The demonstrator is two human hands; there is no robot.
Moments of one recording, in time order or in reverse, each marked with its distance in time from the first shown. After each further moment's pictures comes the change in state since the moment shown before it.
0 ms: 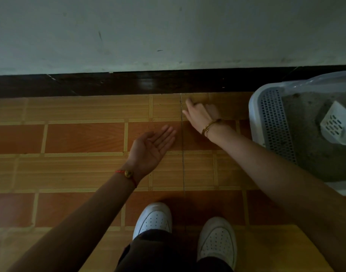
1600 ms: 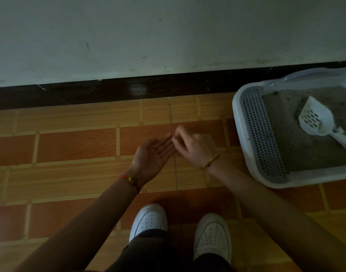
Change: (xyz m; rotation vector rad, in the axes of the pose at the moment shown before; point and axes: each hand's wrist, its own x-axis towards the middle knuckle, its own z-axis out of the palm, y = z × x) left_hand -0.001 -0.027 0.009 0.080 -0.032 -0.056; right_hand -0.078 0.003 0.071 0.469 0.191 -0.062
